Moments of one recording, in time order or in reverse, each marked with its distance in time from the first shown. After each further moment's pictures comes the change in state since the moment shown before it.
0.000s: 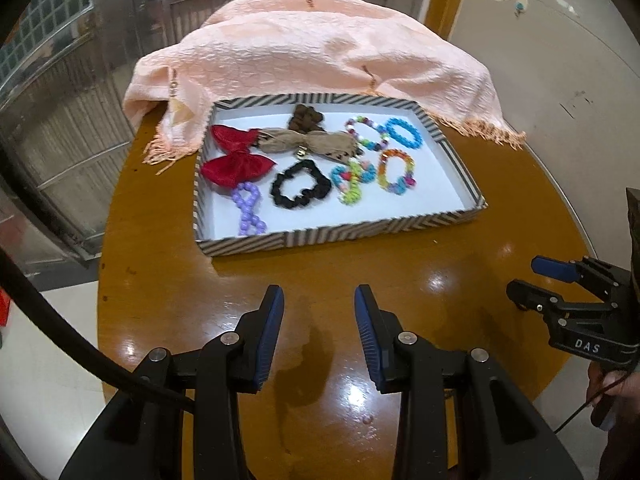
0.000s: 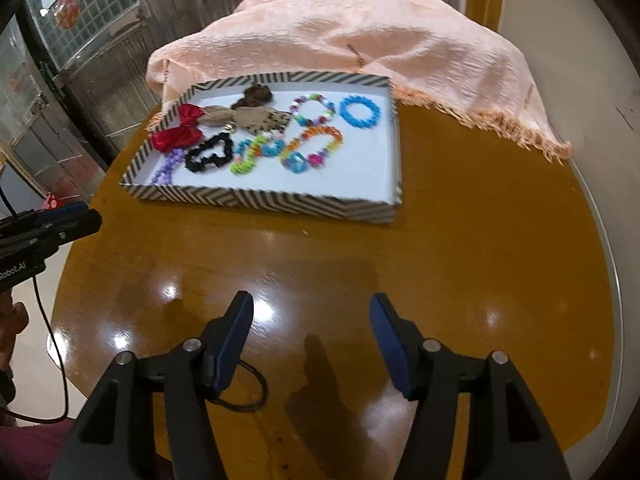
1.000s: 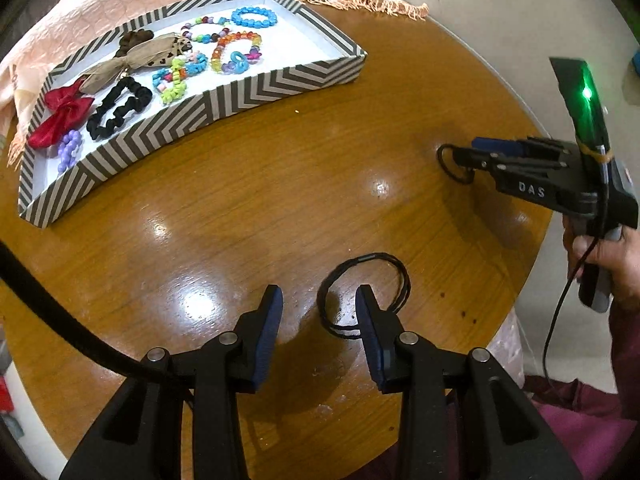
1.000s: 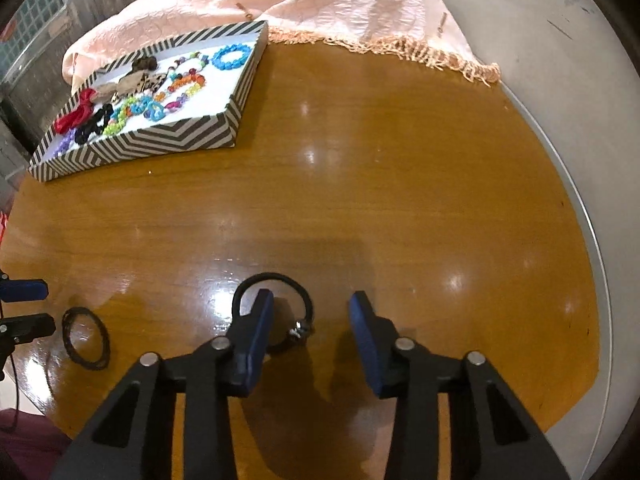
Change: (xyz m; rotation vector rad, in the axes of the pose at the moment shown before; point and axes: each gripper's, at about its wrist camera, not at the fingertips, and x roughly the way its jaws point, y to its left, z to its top) left arm 0.062 -0.092 -0.052 0.287 0.280 -0.213; right arm 0.038 -0.088 -0.043 0.081 0.075 -0.161
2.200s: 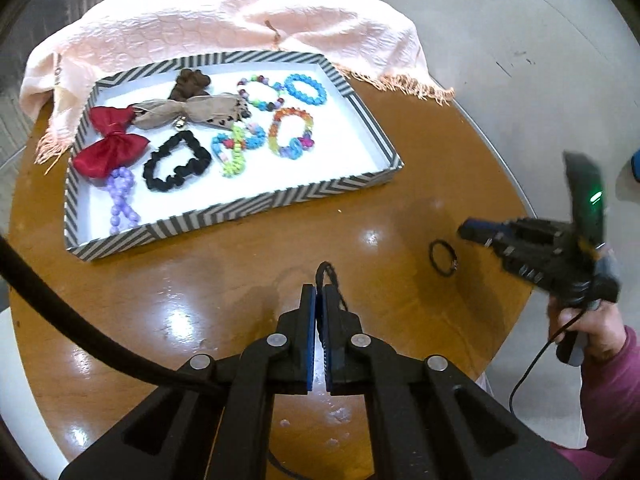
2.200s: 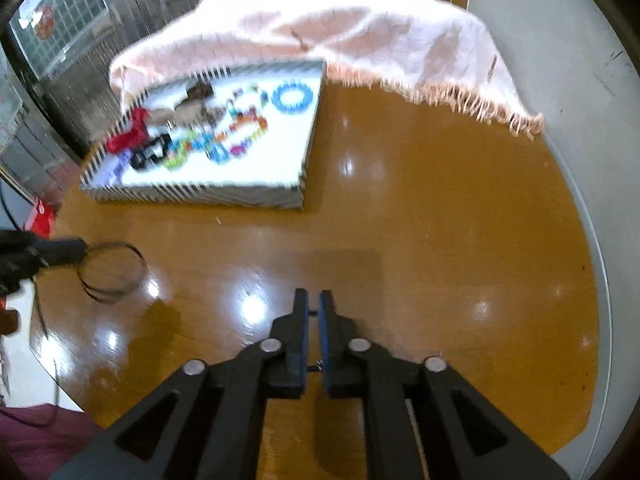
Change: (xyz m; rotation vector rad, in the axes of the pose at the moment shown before) left arm -0.049 0.058 0.038 -0.184 -0.168 -0.068; right arm -0.019 0.017 0.038 -0.085 0.005 0.123
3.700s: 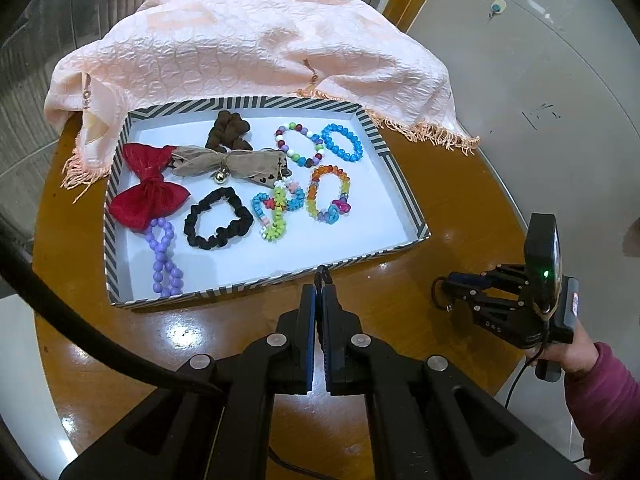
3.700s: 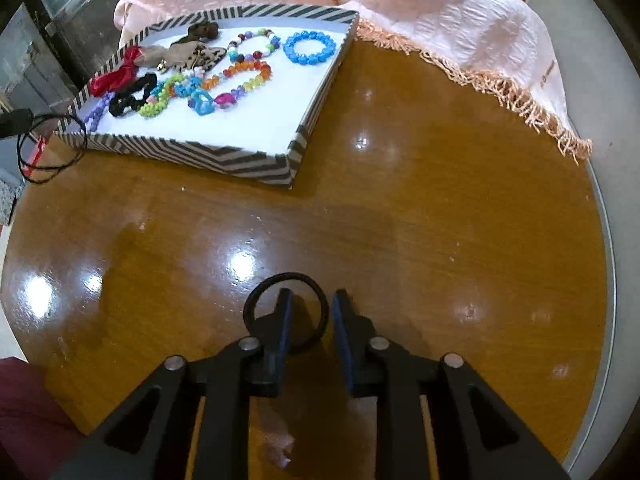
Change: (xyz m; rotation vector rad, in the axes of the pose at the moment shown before) left arm -0.022 0.021 0.046 -0.071 -0.069 0.041; right arm 0.043 -0.004 0.028 -0.185 0.074 -0.006
